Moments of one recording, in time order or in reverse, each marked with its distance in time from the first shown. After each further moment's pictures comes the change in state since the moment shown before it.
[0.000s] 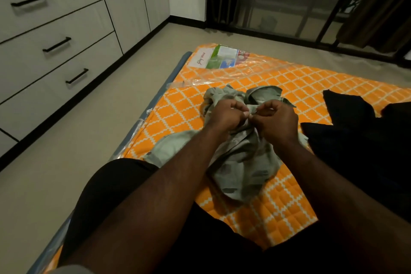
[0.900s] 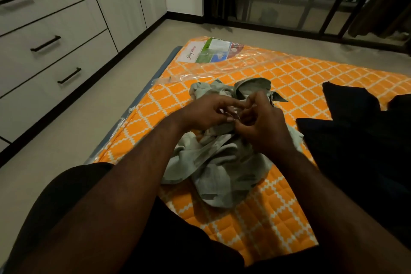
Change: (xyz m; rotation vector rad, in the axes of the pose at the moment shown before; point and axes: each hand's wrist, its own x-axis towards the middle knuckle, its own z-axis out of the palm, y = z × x) left_hand 0.011 0.012 -0.024 0.607 -0.475 0.427; right_hand 0.001 0.028 -0.016 -0.010 -0.219 -0.445
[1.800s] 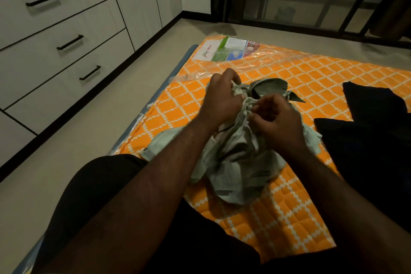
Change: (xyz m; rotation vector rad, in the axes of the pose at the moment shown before) left_hand 0.004 0.006 0.015 0.075 0.659 -0.127; right_hand -0.004 -0.002 0.014 0.123 0.111 0.155
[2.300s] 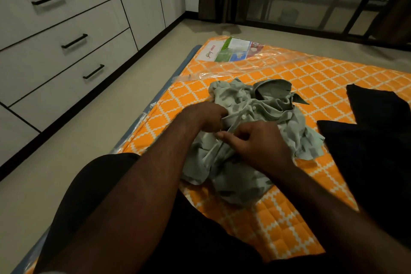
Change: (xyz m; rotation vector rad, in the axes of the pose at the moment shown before) left_hand 0.005 -0.027 -0.033 0.730 -0.819 -0.065; right_hand -0.032 -0.044 0.019 -0.256 -0.291 -0.109
